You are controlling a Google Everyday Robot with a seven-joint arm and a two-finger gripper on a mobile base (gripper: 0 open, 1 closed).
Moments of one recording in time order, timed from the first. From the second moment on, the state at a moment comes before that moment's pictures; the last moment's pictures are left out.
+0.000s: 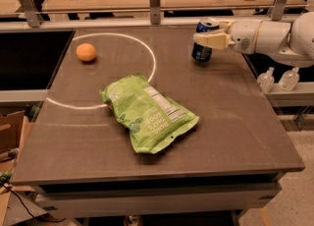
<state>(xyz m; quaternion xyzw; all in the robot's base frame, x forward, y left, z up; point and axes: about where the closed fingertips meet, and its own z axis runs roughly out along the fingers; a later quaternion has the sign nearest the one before) 0.710 -0.159 0.911 -0.39 0.65 0.31 0.57</state>
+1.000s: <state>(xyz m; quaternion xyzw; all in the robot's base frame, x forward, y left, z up) 0.576 -0.142 0.933 -0.52 0.60 0.36 0.49</state>
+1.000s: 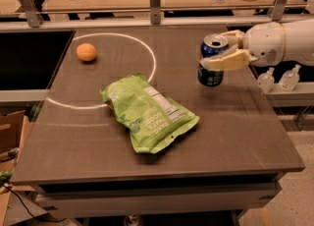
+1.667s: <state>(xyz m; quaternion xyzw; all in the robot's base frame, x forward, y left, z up) 0.520 -0.114 0.922 -0.57 0.55 0.42 0.44</state>
